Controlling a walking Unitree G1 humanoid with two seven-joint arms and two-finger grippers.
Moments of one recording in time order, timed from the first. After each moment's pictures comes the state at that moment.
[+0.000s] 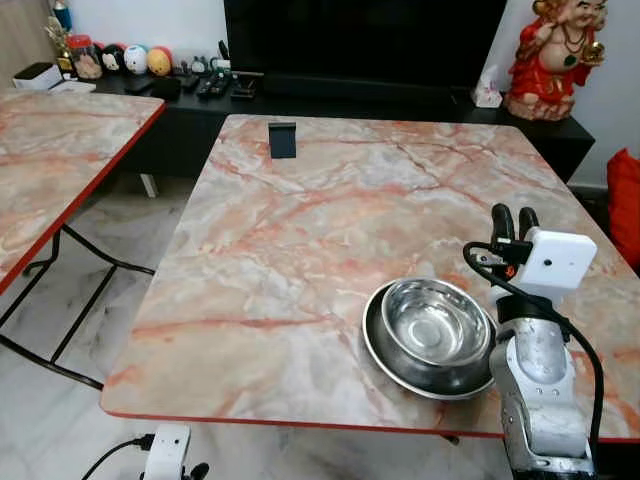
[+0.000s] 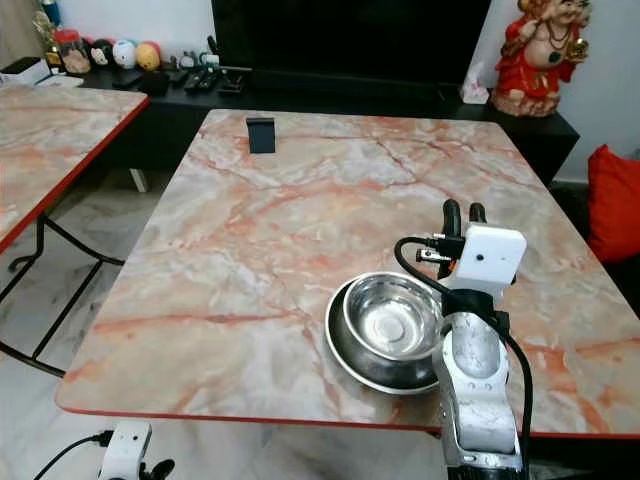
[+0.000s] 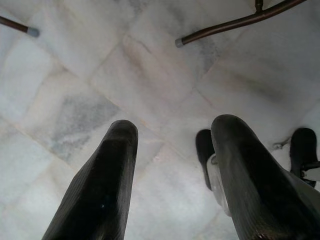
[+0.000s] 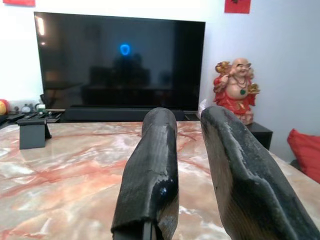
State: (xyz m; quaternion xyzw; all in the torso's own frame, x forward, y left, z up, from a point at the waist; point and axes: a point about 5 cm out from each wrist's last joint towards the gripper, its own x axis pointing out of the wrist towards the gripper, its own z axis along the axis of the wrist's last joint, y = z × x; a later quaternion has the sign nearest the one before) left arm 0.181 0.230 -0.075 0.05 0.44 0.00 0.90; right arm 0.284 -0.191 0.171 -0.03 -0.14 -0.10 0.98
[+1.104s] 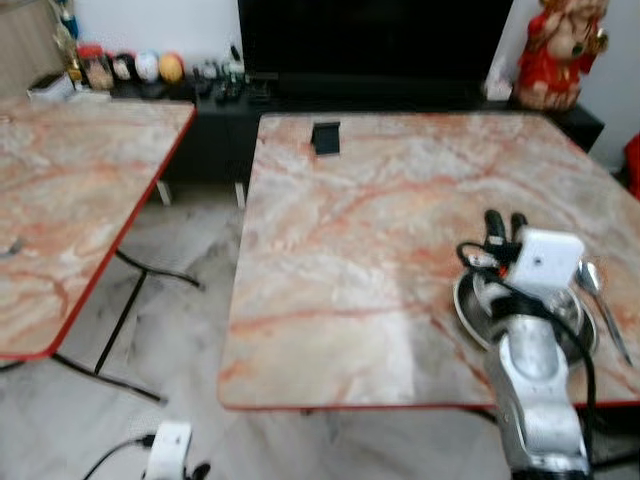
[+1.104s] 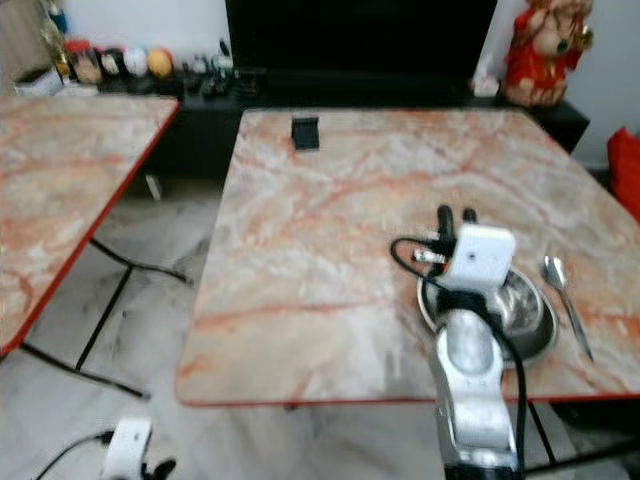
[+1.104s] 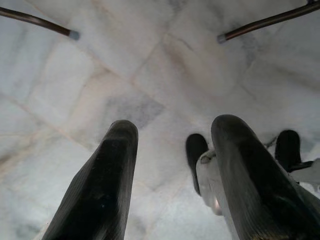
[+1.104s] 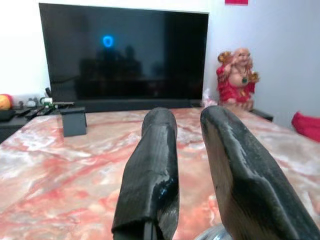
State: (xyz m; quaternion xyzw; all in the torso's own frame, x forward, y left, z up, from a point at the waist) left arm 0.182 0.223 -0.076 0.04 0.44 -0.01 0.90; right arm 0.287 -0.193 0.164 -0.03 -0.12 -0.10 0.99
